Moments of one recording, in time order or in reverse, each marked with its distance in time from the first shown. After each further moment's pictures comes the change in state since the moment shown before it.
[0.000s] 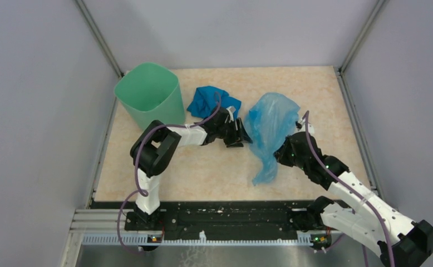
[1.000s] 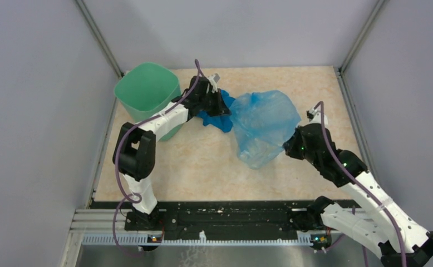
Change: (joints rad) left arm 0.188 -0.127 0.265 -0.322 -0.048 0.297; right arm 0.001 -0.026 0.196 -0.217 0.099 -0.061
